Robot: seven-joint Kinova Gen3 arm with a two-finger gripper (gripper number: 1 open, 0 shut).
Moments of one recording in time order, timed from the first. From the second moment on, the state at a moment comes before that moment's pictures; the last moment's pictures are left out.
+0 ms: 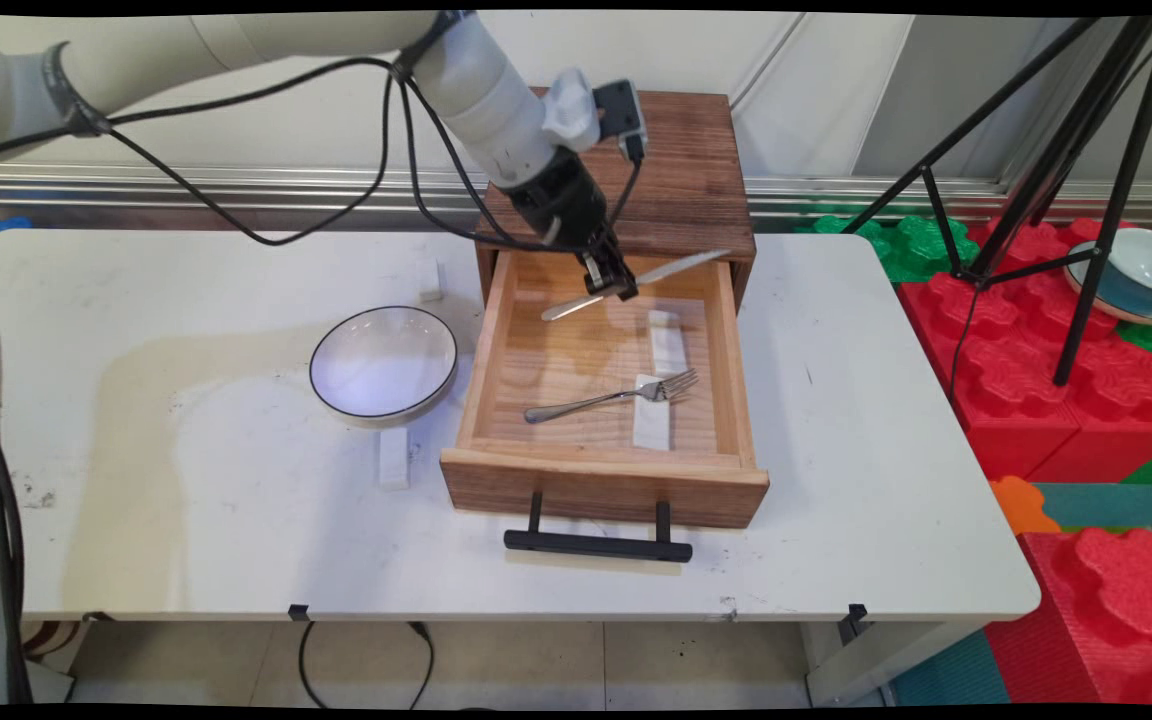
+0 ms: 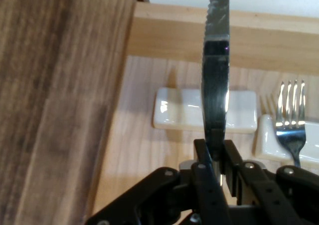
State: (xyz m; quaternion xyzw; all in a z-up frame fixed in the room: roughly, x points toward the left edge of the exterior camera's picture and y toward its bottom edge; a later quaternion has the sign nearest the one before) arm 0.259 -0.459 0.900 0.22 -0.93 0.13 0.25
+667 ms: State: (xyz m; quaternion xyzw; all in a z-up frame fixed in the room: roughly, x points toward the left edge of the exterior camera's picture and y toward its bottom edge) arm 0.252 -0.469 0.858 0.22 -0.95 0.10 0.22
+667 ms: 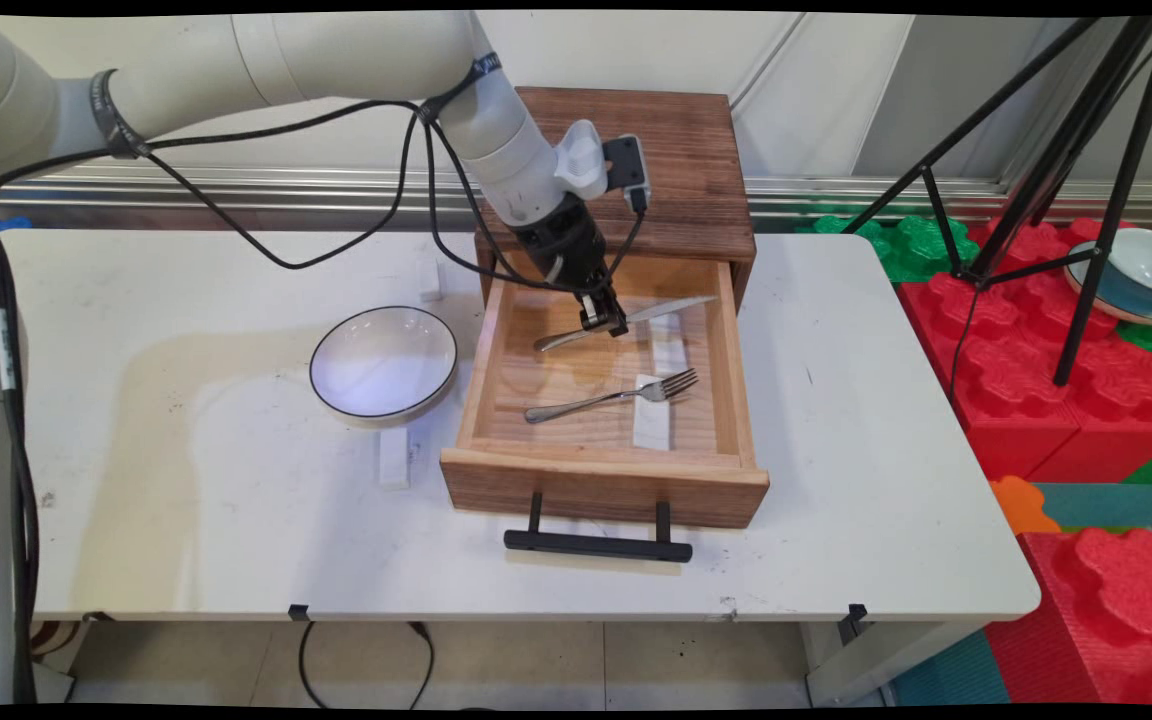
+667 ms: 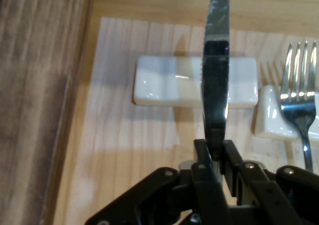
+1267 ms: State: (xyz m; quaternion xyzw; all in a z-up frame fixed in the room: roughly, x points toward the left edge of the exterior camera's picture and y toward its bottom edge) arm 0.251 -0.470 0.838 0.22 -0.95 0.08 0.20
